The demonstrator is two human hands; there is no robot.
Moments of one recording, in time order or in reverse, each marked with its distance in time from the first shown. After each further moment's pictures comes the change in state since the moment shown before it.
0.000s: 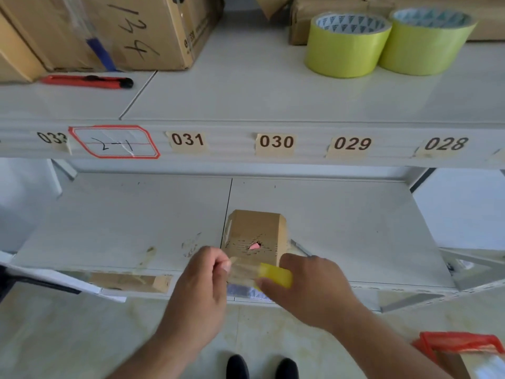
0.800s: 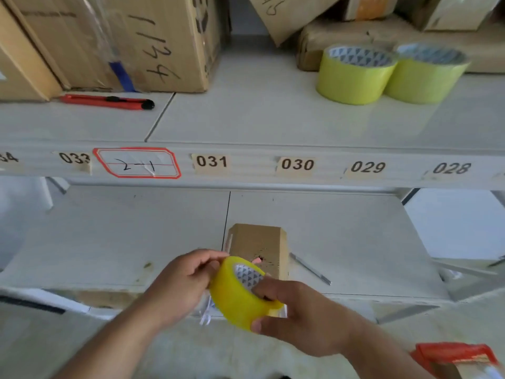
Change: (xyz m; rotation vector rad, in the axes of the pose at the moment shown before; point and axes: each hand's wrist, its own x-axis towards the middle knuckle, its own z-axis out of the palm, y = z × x) left_hand 0.055 -0.034 -0.045 -0.324 -0.375 -0.292; right_hand 0.006 -0.012 0.003 0.518 -0.343 -0.431
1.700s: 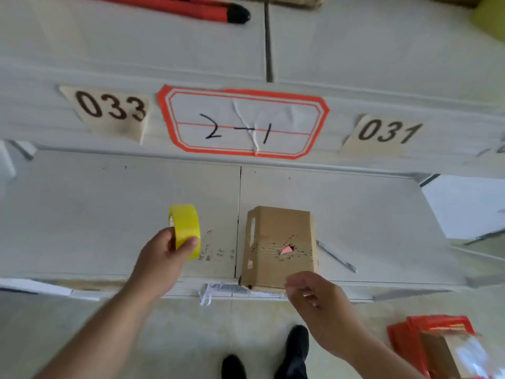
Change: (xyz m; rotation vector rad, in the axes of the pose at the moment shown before) left_hand 0.091 -0.158 -0.076 -0.018 0.294 -0.130; right_hand 0.072 0.058 0.080 0.034 0.526 0.515
